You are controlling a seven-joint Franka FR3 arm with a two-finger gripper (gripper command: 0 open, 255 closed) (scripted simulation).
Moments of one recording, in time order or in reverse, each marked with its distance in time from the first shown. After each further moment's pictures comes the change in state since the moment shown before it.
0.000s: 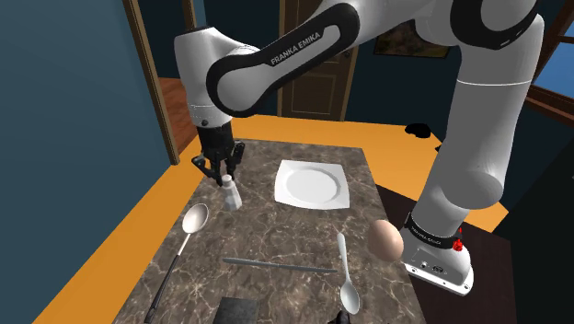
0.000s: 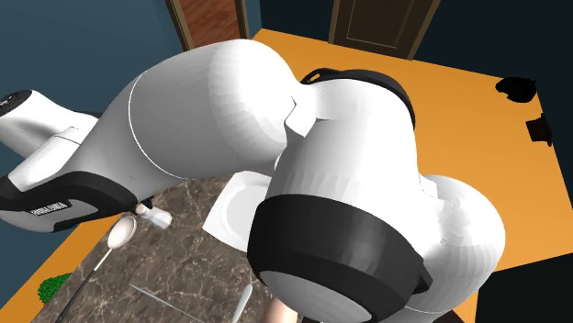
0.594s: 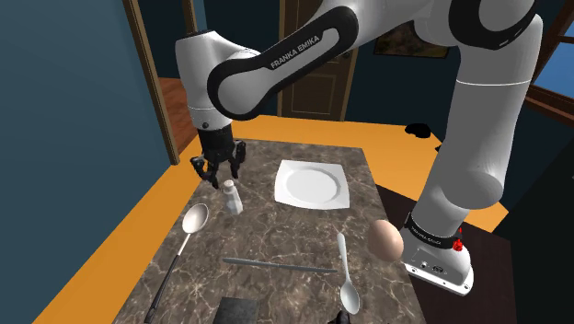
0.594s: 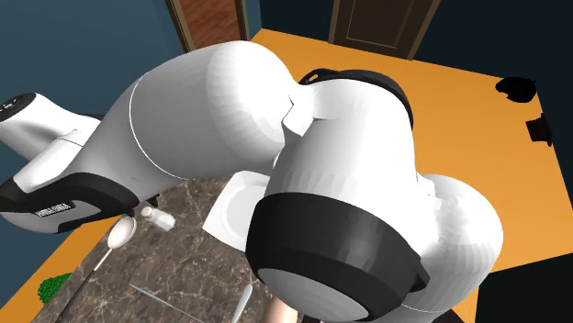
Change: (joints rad) arm 0.000 0.006 -0.001 -0.009 -0.004 0.014 0.002
